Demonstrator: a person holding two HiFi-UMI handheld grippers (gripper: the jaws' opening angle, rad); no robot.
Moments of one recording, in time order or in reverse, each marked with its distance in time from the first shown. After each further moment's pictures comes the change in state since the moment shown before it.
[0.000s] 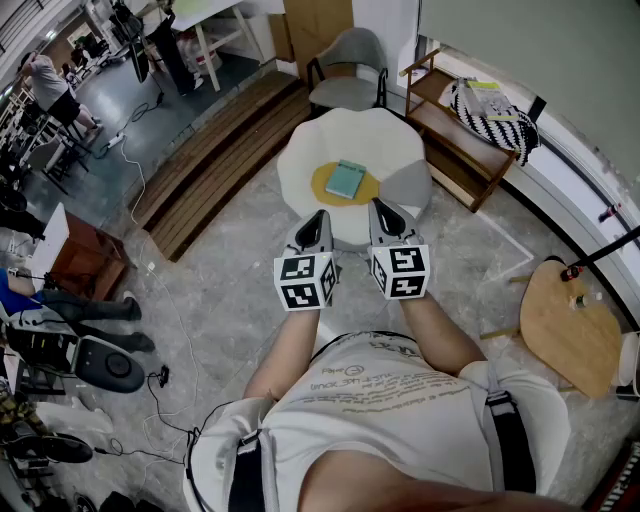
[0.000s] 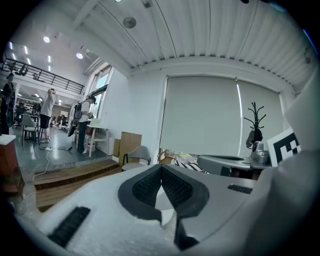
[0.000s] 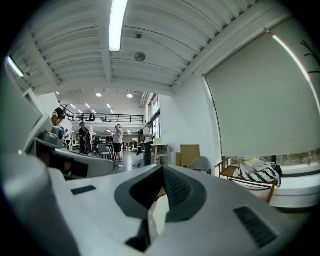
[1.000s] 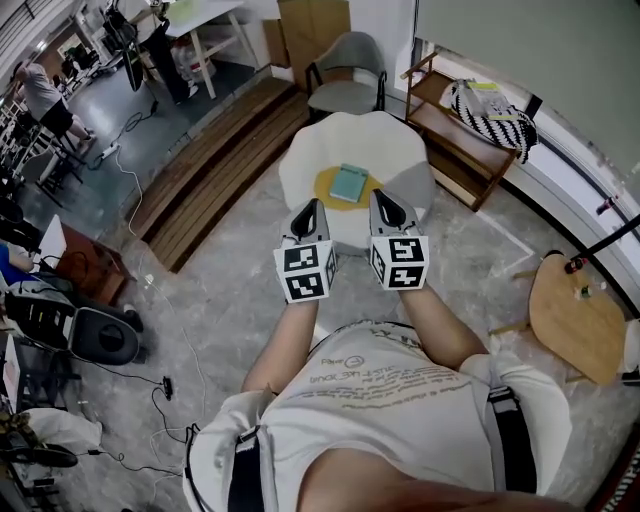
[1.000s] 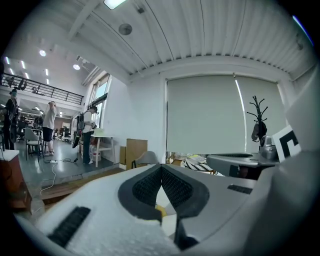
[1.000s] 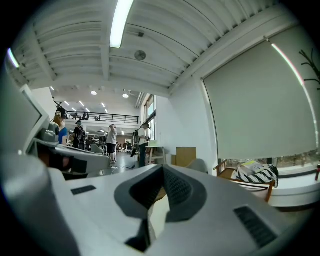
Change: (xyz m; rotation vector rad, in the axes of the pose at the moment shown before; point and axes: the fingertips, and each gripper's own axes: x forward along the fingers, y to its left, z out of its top) left arm -0.004 0.071 0.027 0.092 -0.041 0.047; right arm 0.039 0.041 0.012 -0.007 -0.023 -0.074
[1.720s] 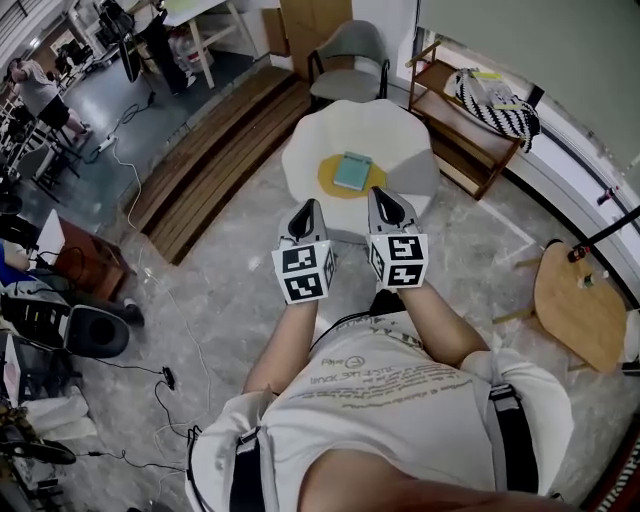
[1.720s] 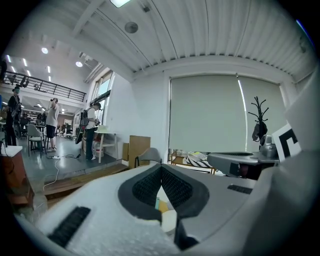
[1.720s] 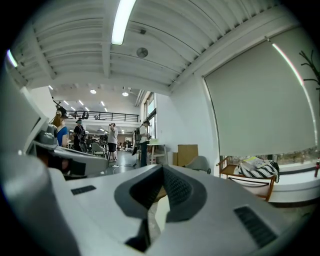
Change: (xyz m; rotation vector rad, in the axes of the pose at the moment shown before) left arm -0.029 0.036 -0.029 -0.019 0.028 0.014; right arm -0.002 0.043 -0.022 0.007 0.024 -0.005
